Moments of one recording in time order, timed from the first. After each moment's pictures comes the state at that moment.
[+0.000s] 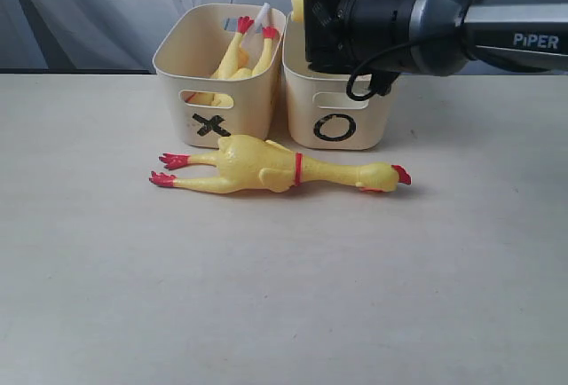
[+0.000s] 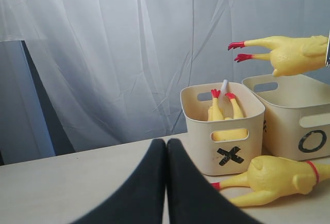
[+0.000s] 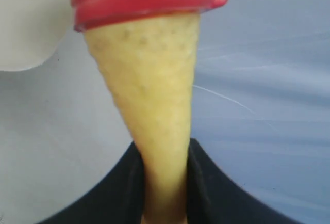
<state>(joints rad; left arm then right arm) -0.26 0.00 -0.37 0.16 0.44 -0.05 0.69 1.98 -1.52 -1.32 1.21 0.34</state>
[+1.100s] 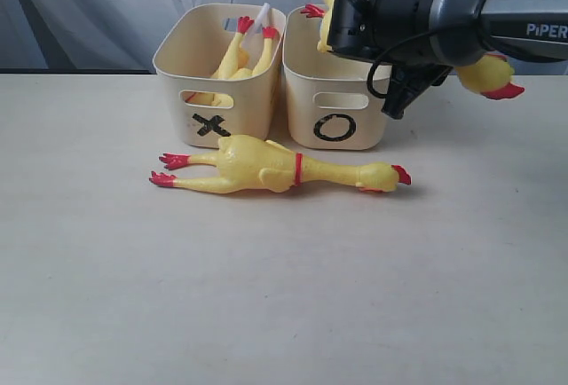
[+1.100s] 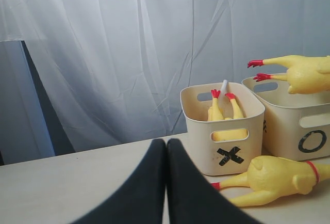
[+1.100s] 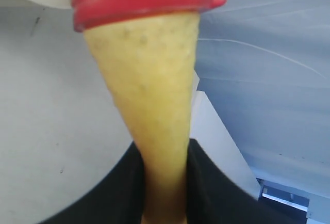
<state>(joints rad) -0.26 0.00 -0.37 0.16 0.44 -0.05 0.62 1.99 -1.52 -1.10 1.20 0.28</state>
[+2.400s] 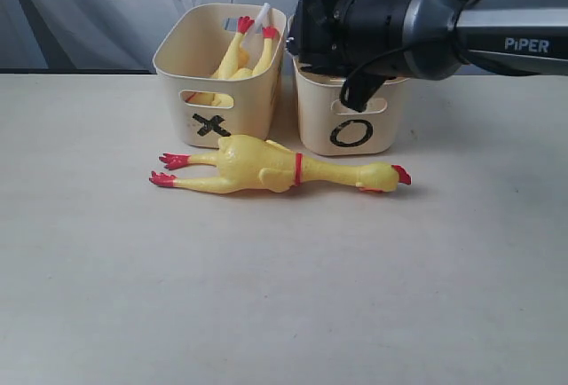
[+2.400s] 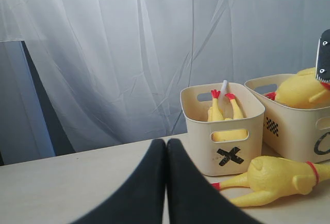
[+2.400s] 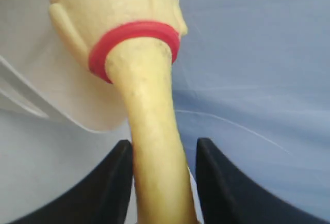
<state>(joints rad) -0.26 0.00 -0.37 0.16 0.44 -0.05 0.71 1.99 -1.53 -1.22 1.07 0.28</state>
